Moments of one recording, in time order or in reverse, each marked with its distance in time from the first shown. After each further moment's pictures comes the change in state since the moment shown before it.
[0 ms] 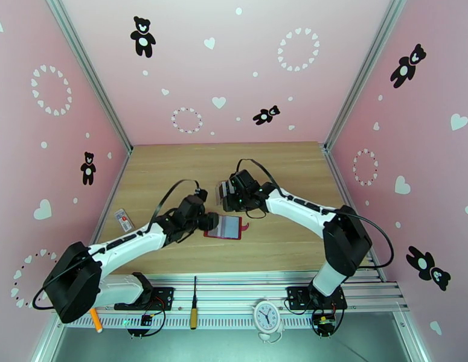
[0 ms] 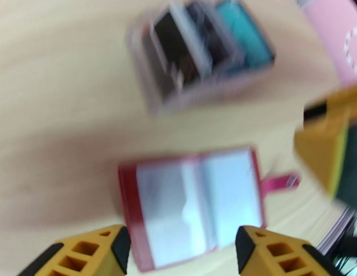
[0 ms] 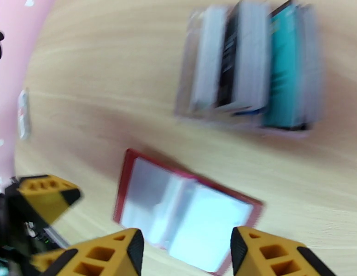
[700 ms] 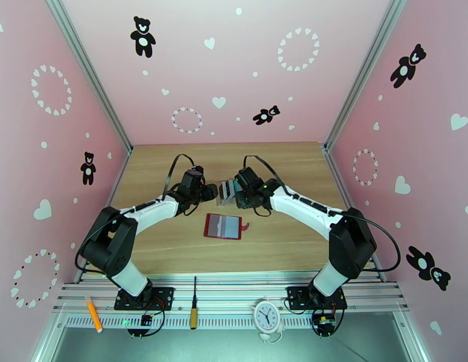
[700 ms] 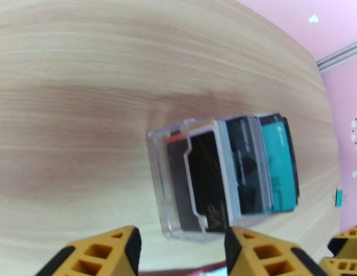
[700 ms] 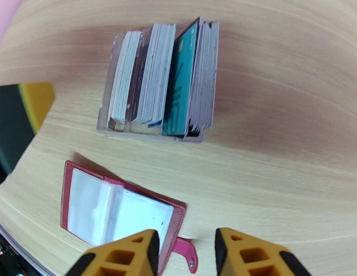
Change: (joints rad) left arm 0.203 0.360 0.221 0.183 0.121 -0.071; right arm -0.039 -0.016 0.040 -0.115 0.160 -0.073
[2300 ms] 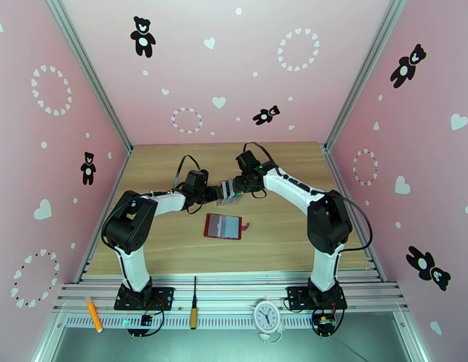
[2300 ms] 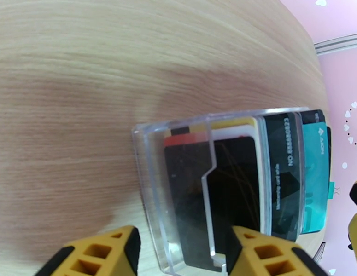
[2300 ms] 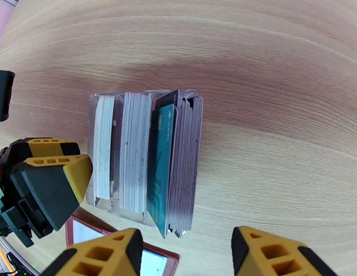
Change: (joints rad) left arm 0.040 0.216 0.071 0.074 0.192 -0.031; right arm -0.121 0.256 0.273 -0.051 -0.105 -0.065
